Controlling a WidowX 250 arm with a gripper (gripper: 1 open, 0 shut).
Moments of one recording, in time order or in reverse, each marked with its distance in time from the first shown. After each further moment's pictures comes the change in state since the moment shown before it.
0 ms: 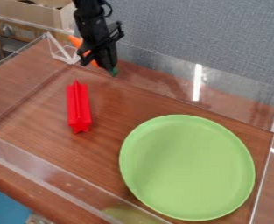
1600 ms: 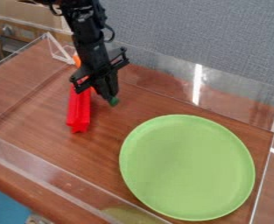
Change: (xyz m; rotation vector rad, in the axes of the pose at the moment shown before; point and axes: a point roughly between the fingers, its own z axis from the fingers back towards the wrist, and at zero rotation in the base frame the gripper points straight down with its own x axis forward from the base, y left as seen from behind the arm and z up) arm -0.051 0.053 0.004 0.026 0.037 -0.173
